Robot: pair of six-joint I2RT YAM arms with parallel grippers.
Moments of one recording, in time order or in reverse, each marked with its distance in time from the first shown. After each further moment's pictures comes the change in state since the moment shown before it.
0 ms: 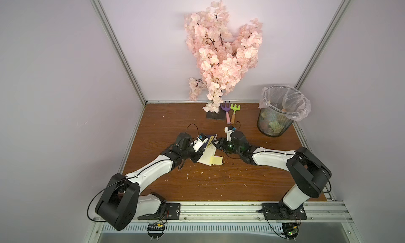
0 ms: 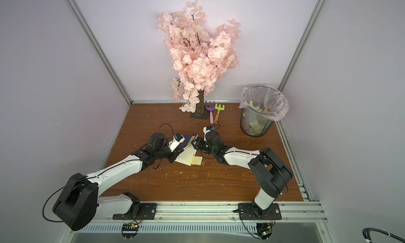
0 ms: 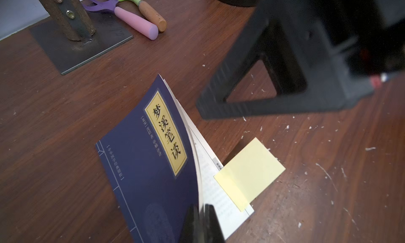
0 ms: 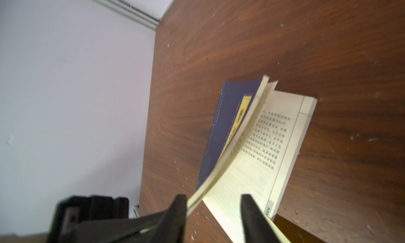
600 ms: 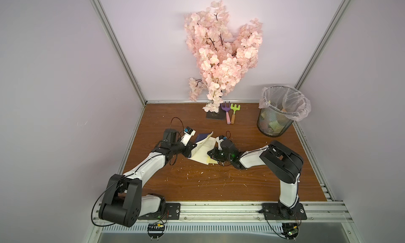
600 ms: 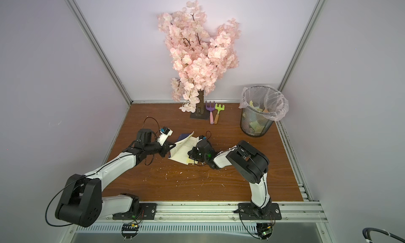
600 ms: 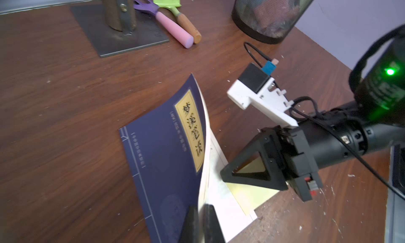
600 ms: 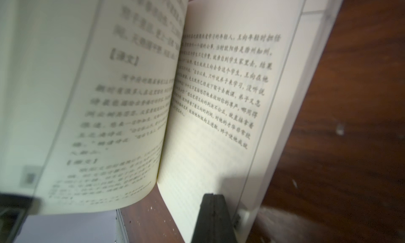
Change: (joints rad) left arm 0.283 0.020 -0.006 0.025 0.217 -0.041; right arm 0.061 0.277 0.023 0.191 -0.007 0.042
